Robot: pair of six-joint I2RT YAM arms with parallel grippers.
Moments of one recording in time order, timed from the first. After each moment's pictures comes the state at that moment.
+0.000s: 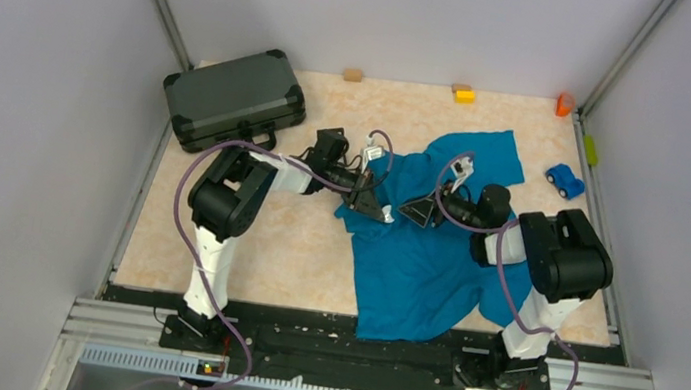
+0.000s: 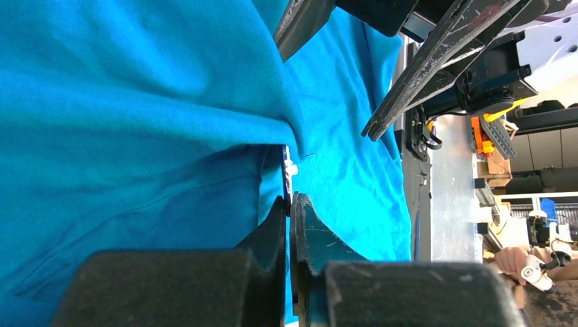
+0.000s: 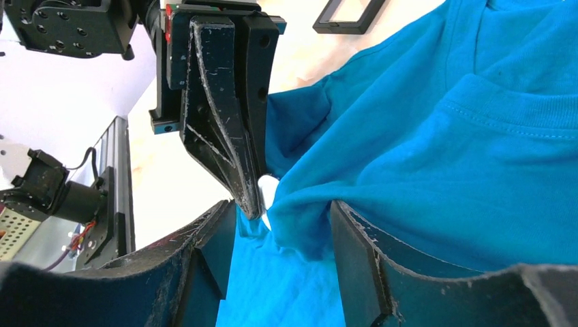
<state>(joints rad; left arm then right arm) -0.47 2.09 1.21 0.14 1.12 -0.22 0.22 1.80 0.53 1.10 -0.88 0.51</state>
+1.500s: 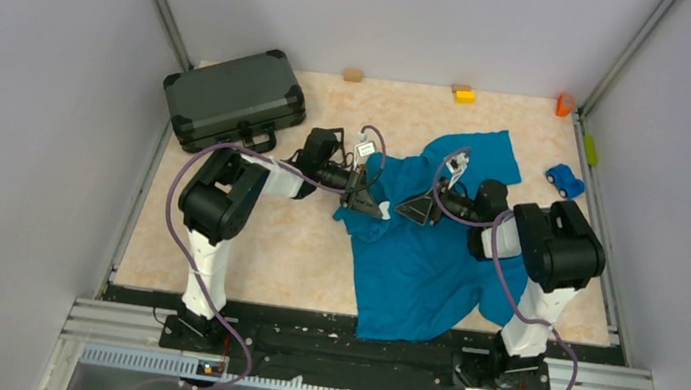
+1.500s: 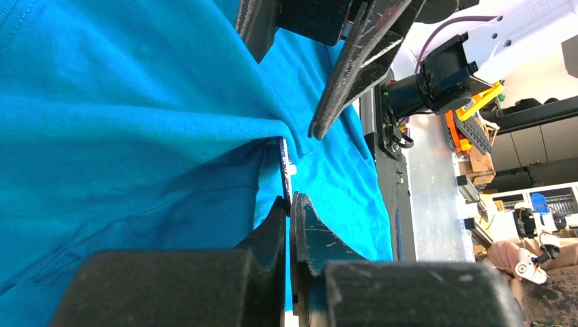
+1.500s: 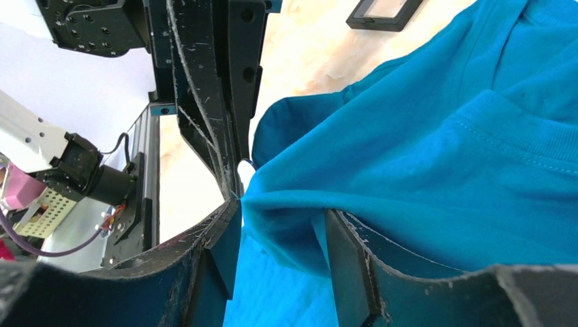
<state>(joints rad) -0.44 2.03 1.10 0.38 1.22 -0.35 0.23 1.87 0.58 1.16 -0.99 0.58</state>
